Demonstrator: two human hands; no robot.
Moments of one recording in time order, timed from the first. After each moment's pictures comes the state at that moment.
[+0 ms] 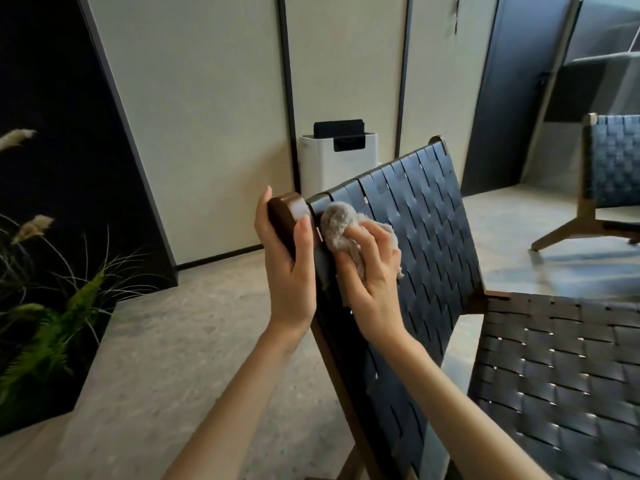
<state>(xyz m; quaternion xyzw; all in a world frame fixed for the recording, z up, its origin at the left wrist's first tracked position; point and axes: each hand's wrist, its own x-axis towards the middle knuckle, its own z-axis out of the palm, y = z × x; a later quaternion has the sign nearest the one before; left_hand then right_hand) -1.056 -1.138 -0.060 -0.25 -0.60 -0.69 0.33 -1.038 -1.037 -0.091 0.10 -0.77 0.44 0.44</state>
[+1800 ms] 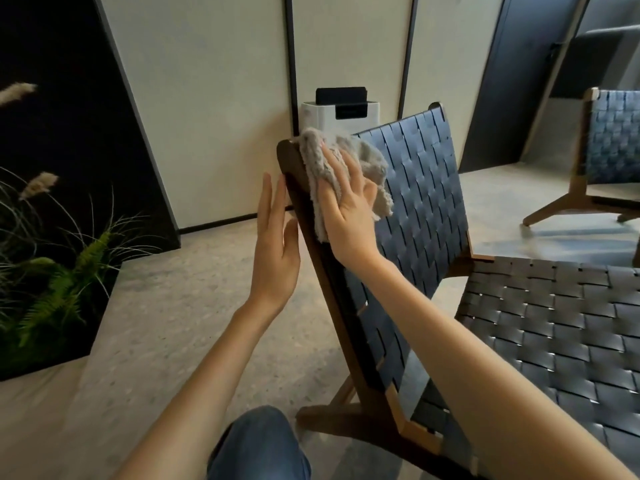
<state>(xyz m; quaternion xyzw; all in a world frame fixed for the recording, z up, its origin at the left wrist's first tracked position) -1.018 -1.184 -0.097 -0.28 -0.75 -0.53 0.28 -1.020 -1.067 -0.063 0.11 -0.82 0.39 0.41</state>
